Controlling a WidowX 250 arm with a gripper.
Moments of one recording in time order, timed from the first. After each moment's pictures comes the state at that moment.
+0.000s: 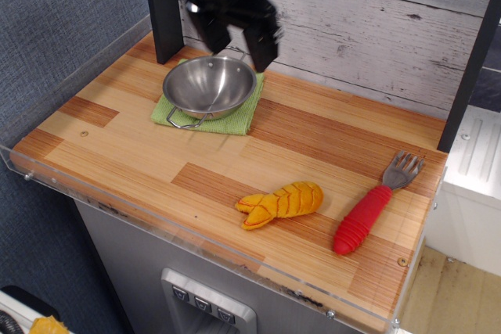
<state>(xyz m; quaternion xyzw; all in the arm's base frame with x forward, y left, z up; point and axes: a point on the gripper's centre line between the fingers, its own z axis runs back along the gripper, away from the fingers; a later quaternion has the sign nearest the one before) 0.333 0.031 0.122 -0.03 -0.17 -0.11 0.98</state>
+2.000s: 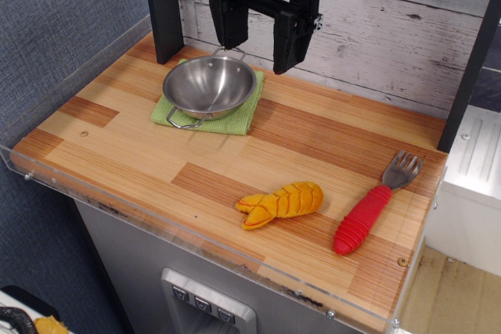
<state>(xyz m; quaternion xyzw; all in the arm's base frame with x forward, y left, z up) 0.304 0.000 0.141 -0.01 -0.02 -0.11 0.99</state>
